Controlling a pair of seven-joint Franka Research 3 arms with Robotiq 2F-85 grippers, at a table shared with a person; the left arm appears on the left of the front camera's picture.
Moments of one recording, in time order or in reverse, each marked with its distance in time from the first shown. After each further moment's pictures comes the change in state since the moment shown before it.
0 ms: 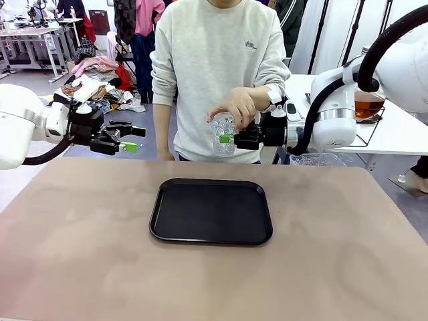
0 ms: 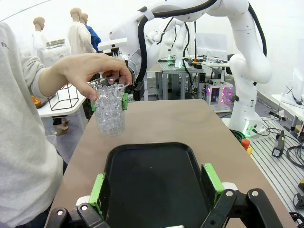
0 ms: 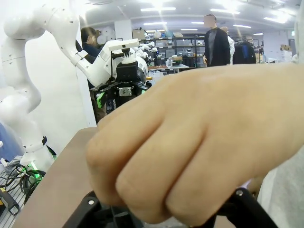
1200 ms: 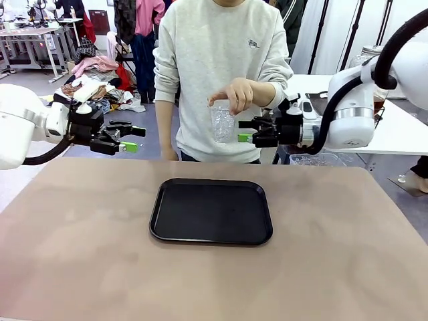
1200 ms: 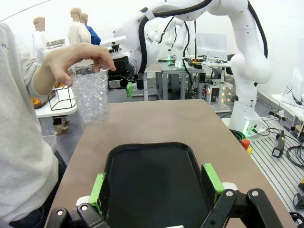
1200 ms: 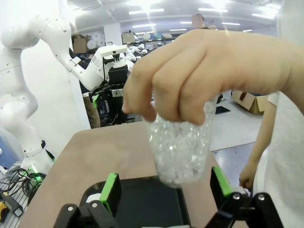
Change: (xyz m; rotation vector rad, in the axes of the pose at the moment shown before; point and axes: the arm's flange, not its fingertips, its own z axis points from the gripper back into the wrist) left arm 0.000 0.000 0.000 0.000 0.000 0.000; right arm 0.002 -0.001 0.054 -0.062 -0.005 -0.046
